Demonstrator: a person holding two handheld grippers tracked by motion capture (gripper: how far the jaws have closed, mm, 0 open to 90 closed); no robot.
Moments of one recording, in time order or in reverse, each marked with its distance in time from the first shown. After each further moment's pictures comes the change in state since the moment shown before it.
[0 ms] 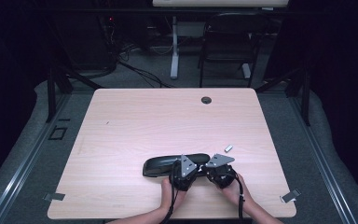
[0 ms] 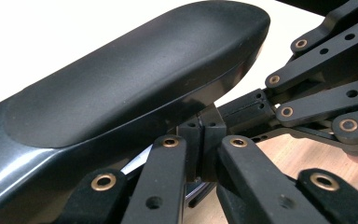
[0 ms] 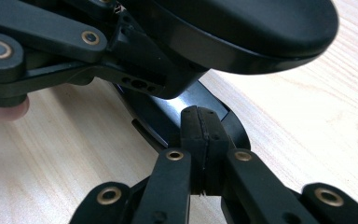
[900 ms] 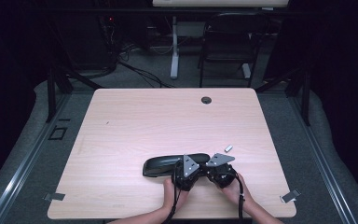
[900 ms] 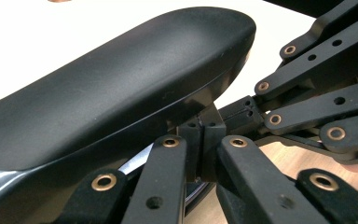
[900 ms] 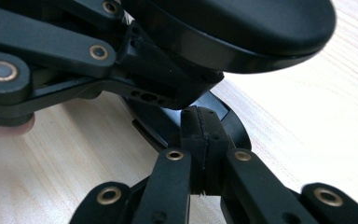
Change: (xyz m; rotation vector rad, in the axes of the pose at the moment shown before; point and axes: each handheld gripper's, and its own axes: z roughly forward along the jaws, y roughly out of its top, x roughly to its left) left arm -0.005 0.002 0.004 -0.004 -0.004 0.010; right arm -0.002 0.001 0.000 0.006 0.010 0.018
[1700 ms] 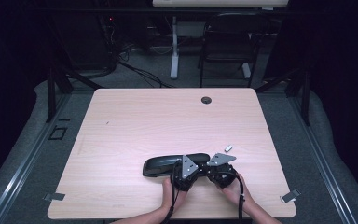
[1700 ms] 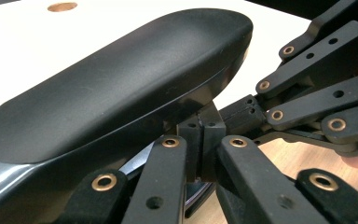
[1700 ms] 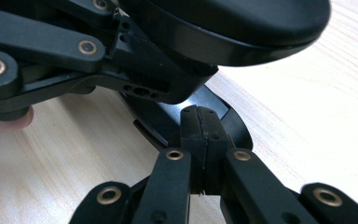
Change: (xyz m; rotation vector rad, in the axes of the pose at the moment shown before) left arm 0.003 -0.003 -0.002 -0.026 -0.012 0.024; right arm -0.001 -0.001 -0.001 0.002 0.008 0.026
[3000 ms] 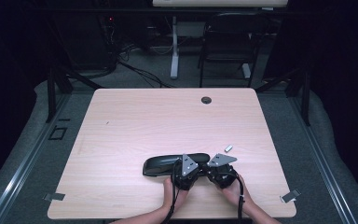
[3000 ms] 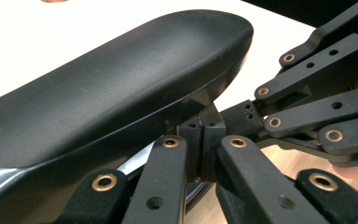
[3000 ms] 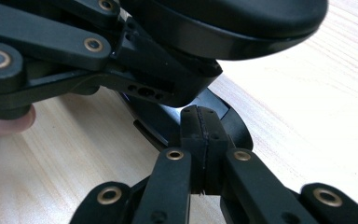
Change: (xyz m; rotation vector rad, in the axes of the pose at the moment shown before) left arm 0.001 0.003 0.001 0.011 -0.024 -0.043; right arm 0.001 -0.003 0.000 -0.025 -0.006 0.014
